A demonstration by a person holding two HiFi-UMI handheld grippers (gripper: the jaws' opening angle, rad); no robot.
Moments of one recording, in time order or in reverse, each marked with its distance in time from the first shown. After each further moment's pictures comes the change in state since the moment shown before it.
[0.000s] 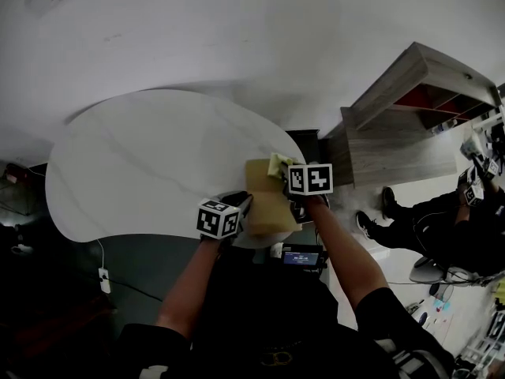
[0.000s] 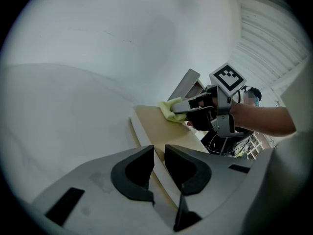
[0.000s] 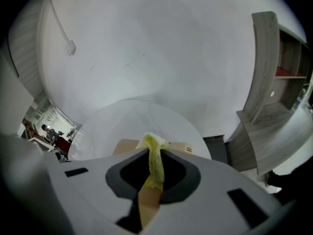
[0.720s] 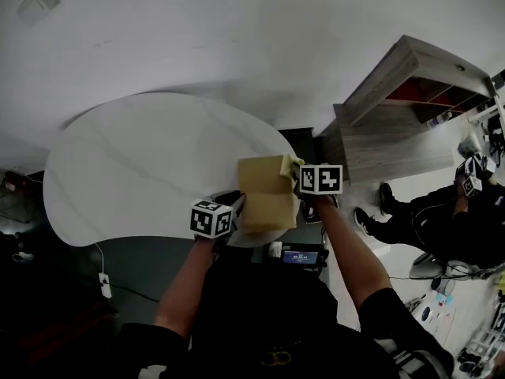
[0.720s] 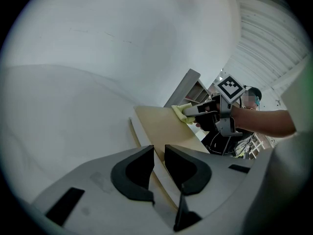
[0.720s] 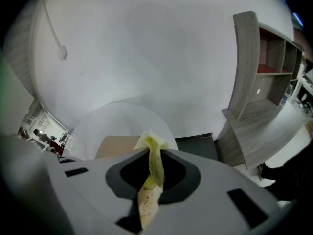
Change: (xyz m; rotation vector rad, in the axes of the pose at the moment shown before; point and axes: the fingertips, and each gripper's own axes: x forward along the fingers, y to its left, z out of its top) left arm -0.001 -0.001 0.000 0.004 -0.005 0.010; right arm -0.030 -0.053 -0.012 0.059 -0.020 -0.081
